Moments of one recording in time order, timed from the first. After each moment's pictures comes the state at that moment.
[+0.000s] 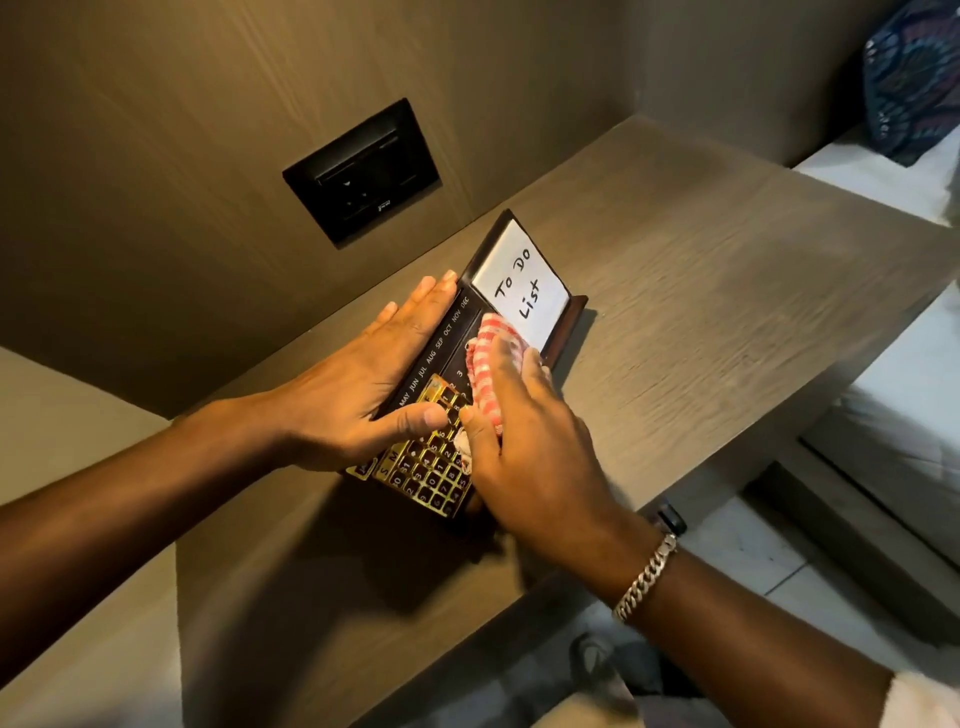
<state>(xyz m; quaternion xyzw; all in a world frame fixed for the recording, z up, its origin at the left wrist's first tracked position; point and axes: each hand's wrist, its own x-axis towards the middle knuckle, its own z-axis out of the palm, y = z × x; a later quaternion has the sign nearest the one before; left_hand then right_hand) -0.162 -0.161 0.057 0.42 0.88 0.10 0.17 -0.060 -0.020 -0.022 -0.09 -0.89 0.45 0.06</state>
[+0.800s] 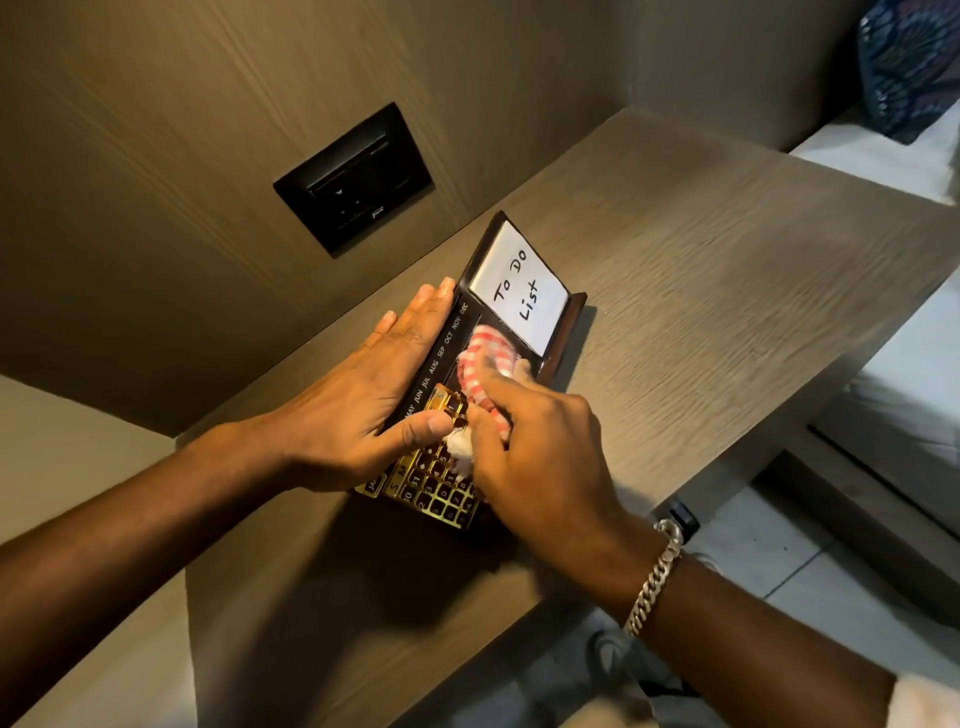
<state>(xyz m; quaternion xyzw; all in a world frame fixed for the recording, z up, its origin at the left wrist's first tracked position) -0.177 -0.164 0.046 0.49 0.85 0.11 0.15 -0.061 -0.021 -0.013 -0.11 -0.86 0.48 0.13</state>
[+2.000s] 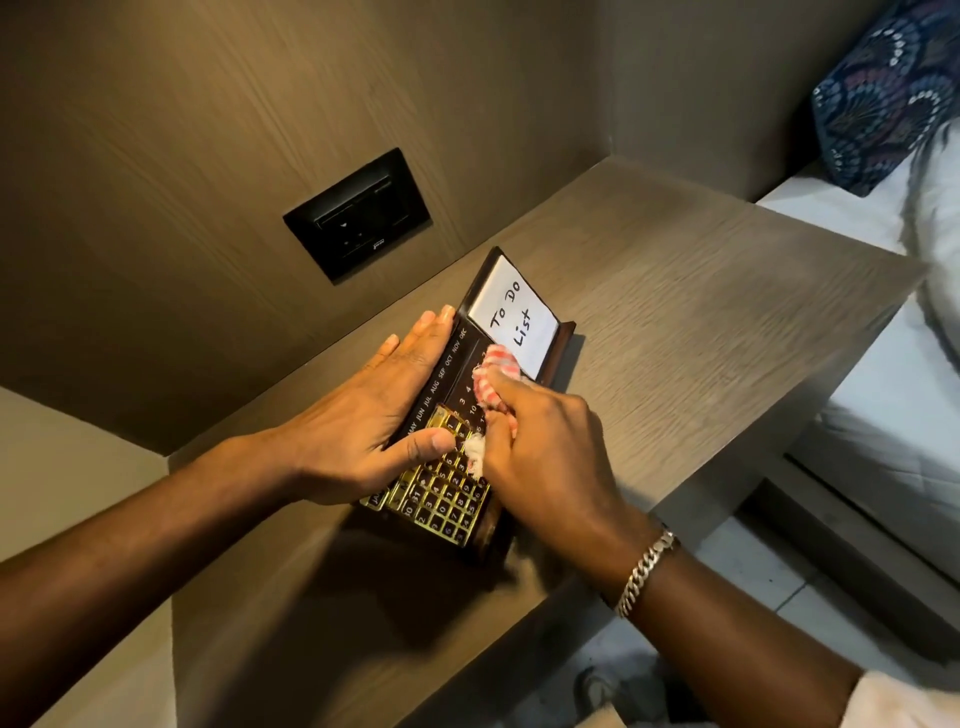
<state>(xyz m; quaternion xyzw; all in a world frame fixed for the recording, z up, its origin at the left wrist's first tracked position) -0.171 -0.162 0.050 0.49 0.85 0.10 0.14 -0.064 -0.008 -0.012 -0.12 -0.87 0.45 0.15</state>
